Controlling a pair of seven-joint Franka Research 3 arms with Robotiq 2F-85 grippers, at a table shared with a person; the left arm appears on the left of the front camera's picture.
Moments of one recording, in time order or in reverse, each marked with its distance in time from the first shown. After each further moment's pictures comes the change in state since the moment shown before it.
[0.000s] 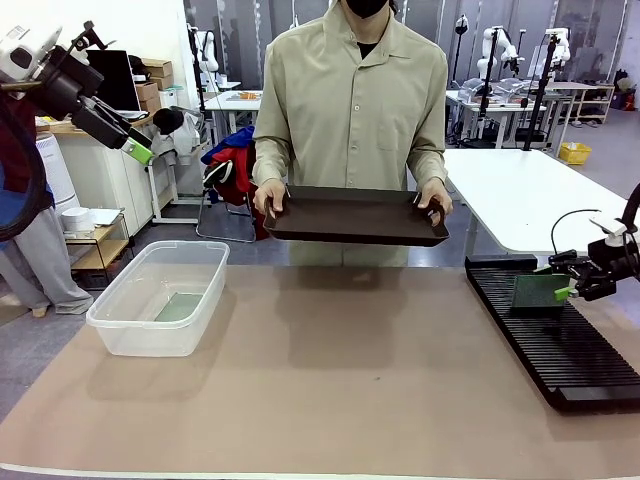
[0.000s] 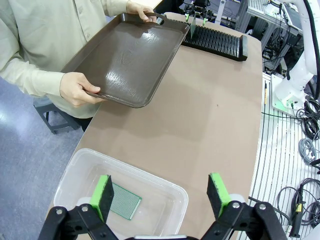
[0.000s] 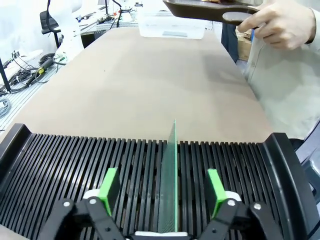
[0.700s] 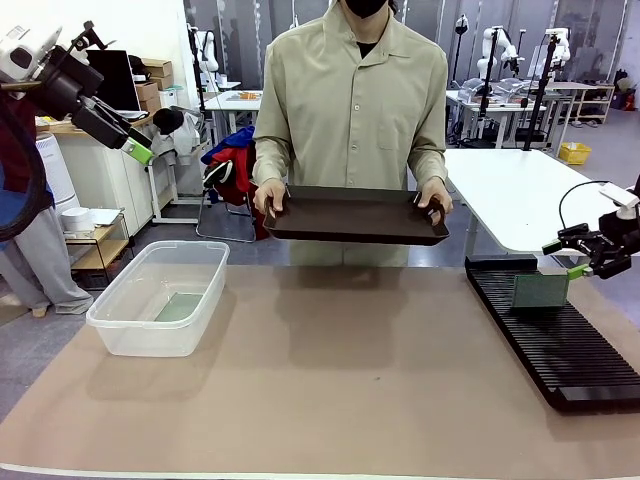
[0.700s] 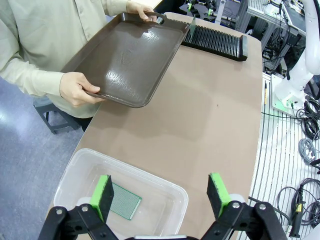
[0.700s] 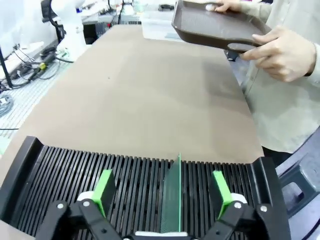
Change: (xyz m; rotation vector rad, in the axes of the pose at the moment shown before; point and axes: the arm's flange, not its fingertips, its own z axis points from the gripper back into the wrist) left arm 0.000 0.000 0.000 0.000 0.000 0.000; right arm 0.064 0.011 0.019 -0.009 0.062 0.049
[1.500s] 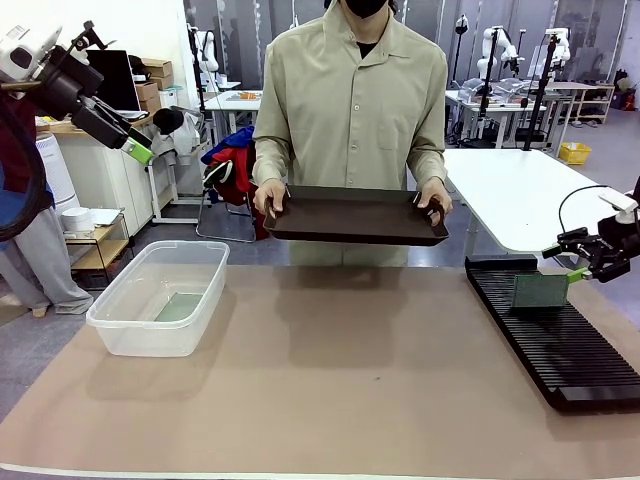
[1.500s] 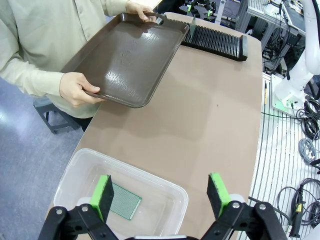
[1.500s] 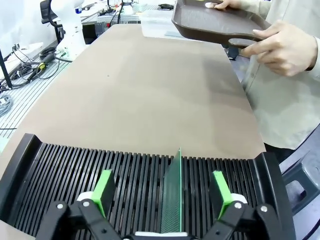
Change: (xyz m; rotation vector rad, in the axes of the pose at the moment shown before) left arm 0.000 0.000 0.000 0.000 0.000 0.000; right arm -0.007 0.000 -0.001 -0.003 0.001 -0.008
